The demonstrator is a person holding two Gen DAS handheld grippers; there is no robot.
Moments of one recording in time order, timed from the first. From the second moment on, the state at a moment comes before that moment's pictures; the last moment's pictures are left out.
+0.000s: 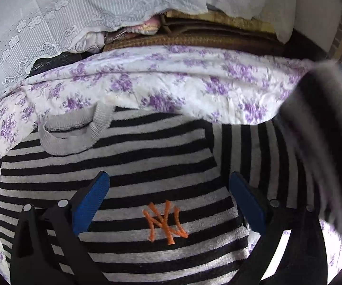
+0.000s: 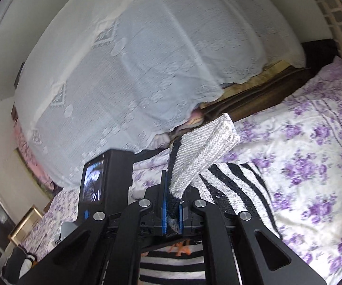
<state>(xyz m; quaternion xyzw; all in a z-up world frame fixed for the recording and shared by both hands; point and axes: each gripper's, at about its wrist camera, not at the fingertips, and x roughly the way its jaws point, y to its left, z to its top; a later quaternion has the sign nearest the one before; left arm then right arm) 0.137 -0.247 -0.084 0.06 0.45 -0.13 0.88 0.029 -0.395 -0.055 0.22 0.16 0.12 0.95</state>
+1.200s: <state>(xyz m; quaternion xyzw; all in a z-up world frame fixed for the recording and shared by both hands) 0.153 0.044 -0.130 -0.10 0.49 0.05 0.87 0.078 -0.205 -0.107 0.08 0.32 0.20 0.92</state>
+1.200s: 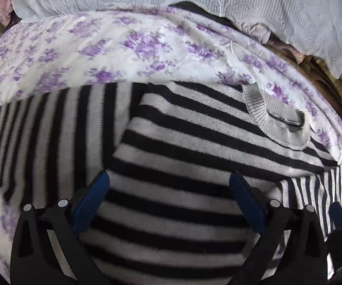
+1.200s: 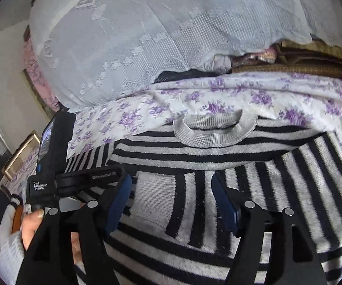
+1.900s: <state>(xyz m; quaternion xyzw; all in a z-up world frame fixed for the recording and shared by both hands) 0.146 -0.046 -0.148 0.00 0.49 -0.02 0.87 0.111 -0.440 -0.185 0.44 0.31 0.09 0.84</state>
